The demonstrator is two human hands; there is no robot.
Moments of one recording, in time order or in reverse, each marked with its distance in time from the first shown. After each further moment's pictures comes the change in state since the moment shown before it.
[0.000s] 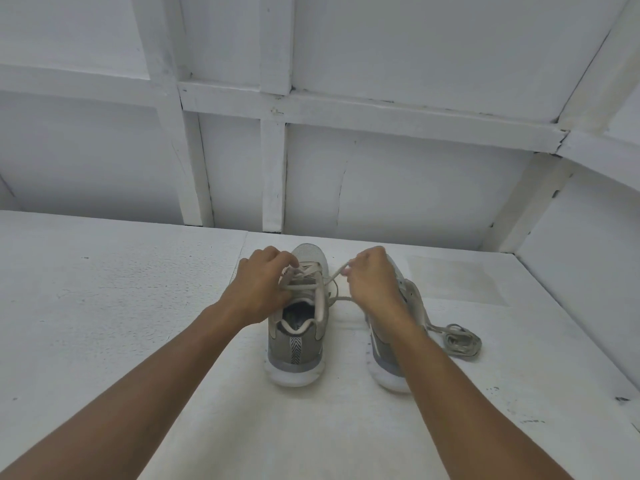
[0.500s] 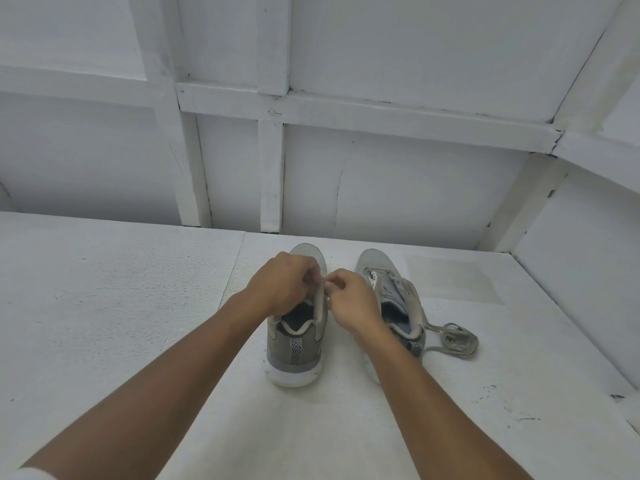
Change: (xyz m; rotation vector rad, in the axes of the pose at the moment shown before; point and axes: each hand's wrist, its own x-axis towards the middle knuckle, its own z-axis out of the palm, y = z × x) left_hand 0.013 0.038 -0.008 -0.132 -0.146 0.004; right_hand -0.016 0.016 0.026 -0.030 -0.168 -0.019
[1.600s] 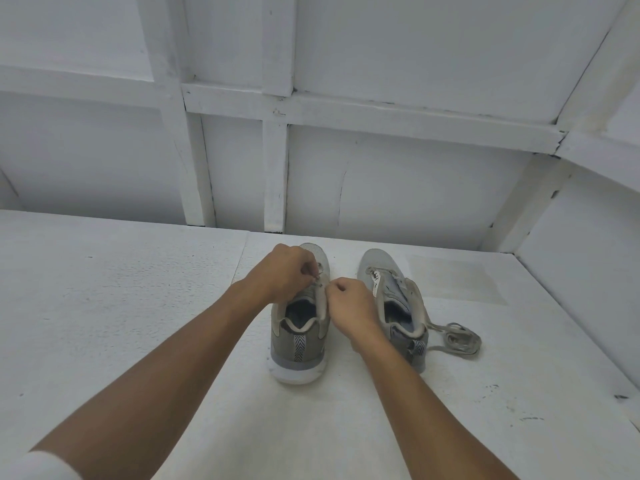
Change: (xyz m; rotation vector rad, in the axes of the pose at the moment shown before) left_hand 0.006 -0.002 -0.010 0.019 -0.008 -0.036; right_hand -0.015 -0.006 0.001 -0.064 0.035 0.003
